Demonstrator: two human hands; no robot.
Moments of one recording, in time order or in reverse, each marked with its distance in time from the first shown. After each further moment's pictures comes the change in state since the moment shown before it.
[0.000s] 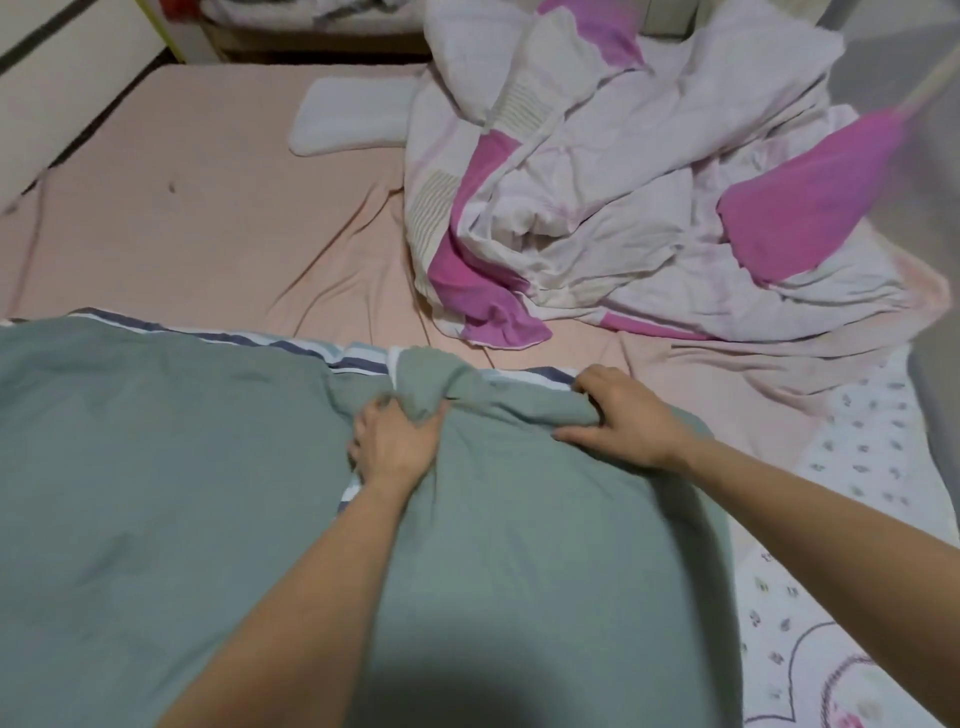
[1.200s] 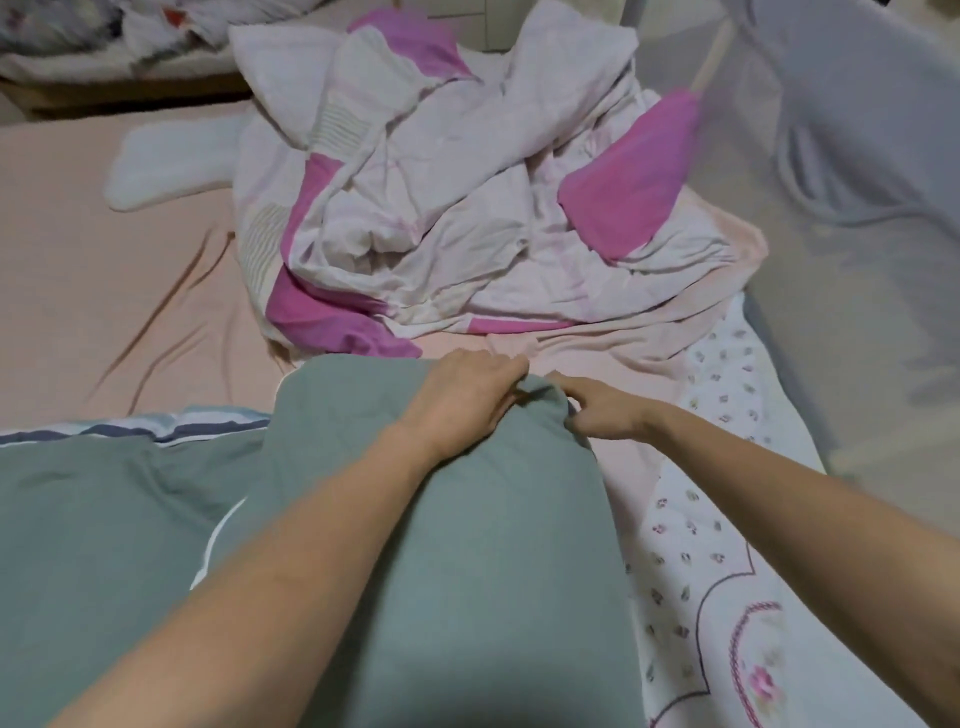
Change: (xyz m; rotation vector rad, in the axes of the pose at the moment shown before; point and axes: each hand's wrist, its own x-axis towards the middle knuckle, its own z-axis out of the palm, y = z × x) left_hand -0.034 0.200 0.081 0.361 0.044 1.419; right_hand -0.060 0.126 -0.024 0.525 -0.210 0.358
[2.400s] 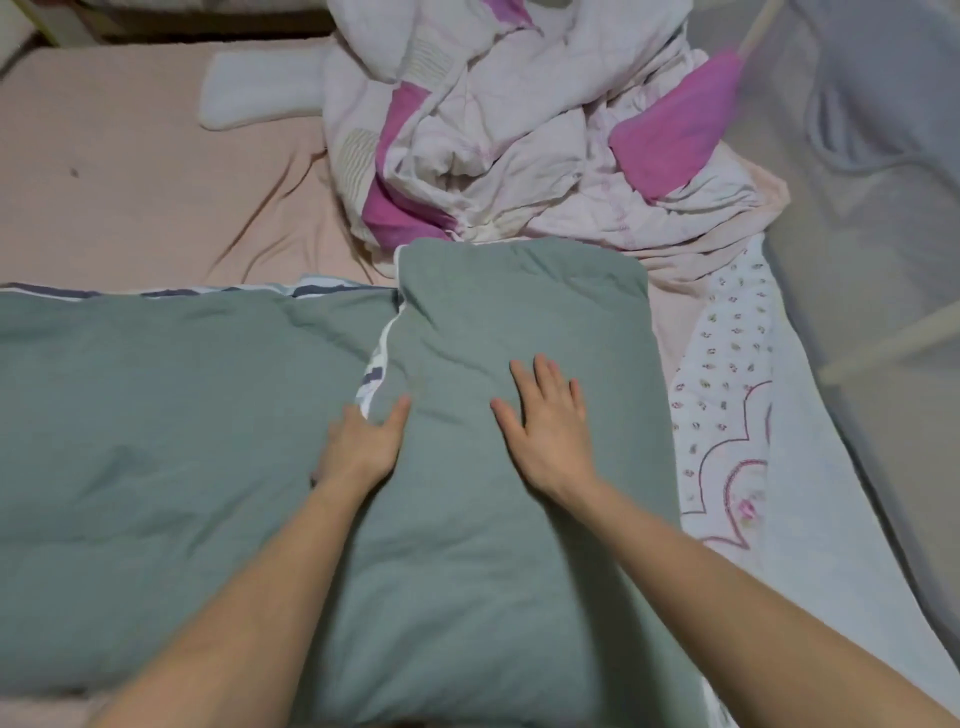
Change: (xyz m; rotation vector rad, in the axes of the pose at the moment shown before) left_hand -0.282 0.032 -0.038 -0.621 -0.225 -1.430; right_hand -0.125 -0.123 0.230 -0.329 0.542 0.071
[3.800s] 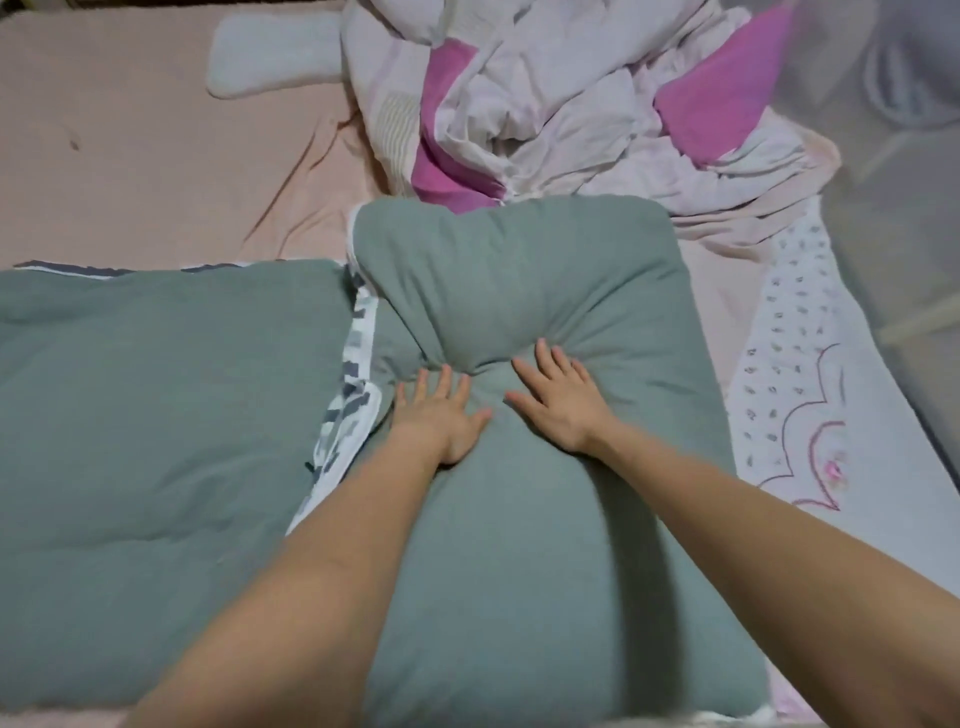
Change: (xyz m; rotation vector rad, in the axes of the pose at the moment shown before) left_hand 0.049 -0.042 -0.035 0.829 -0.328 0.489; right_hand 0.029 -0.073 0.077 -0.212 -0.319 -0.065
